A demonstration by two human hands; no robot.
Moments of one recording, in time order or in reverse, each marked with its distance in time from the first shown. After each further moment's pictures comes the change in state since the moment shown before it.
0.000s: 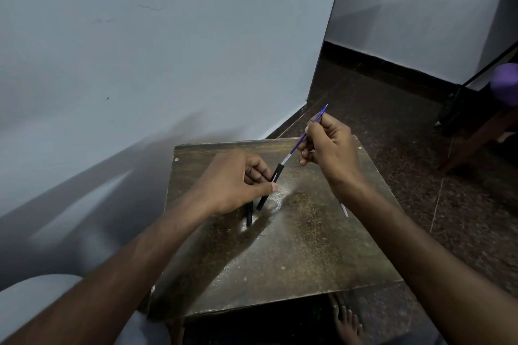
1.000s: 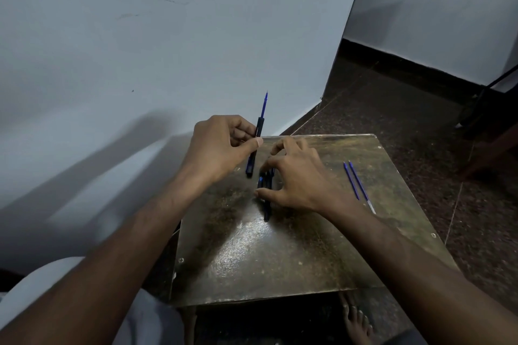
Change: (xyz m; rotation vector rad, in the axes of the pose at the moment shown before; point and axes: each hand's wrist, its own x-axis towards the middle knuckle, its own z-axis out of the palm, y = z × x) left_hand -0.002 -0.009 -0.044 -0.010 0.426 -0.025; right_hand -0.019 0.018 0.057 -1.191 -0.513 -0.294
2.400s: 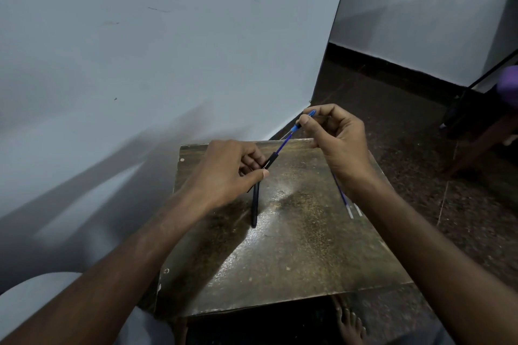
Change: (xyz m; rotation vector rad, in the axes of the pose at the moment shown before) left_hand -0.012 0.000 0.027 0.082 -0.218 0.177; right_hand -0.013 0.046 -0.051 1.195 0.555 0.240
